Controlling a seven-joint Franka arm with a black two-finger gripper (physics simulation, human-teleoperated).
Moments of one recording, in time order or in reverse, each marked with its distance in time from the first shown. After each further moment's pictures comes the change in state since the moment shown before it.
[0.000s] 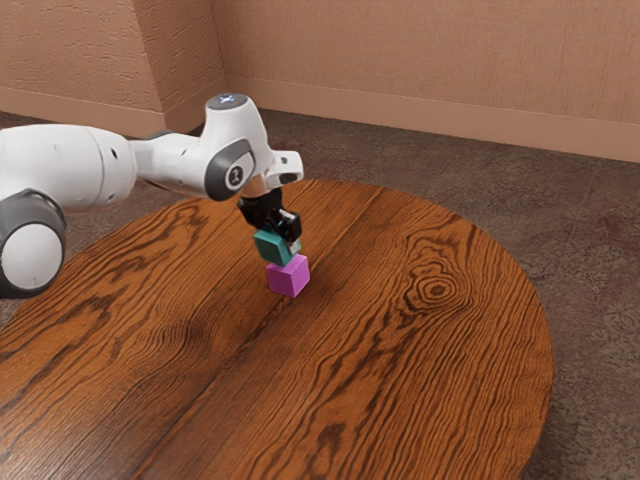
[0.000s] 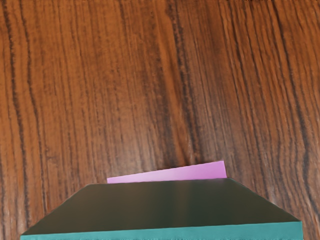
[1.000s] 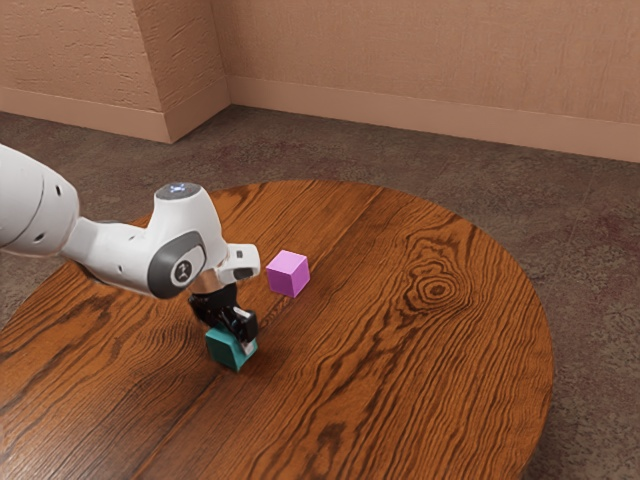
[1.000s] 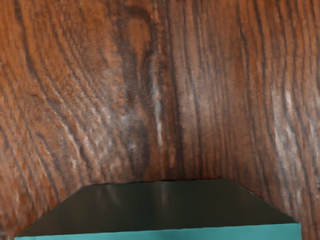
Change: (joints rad) arm 0.005 -0.398 0.008 -0.806 -0.115 0.277 -0.011
